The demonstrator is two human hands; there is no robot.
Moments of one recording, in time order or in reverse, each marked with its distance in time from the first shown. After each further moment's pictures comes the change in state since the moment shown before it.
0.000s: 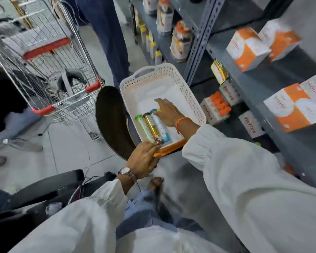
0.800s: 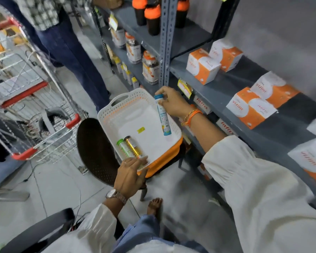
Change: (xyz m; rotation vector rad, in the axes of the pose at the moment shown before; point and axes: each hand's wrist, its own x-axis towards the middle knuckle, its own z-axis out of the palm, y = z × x) left_hand 0.019 0.029 -0.025 -0.025 0.122 -0.084; right_hand -0.072 0.005 -0.149 0.367 0.375 0.038
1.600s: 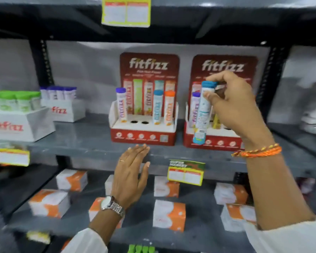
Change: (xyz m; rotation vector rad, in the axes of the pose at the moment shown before) left_hand 0.229 0.454 -0.032 -0.486 0.289 1.027; right_hand -0.429 -0.109 -0.432 -0.505 1.418 -0.069
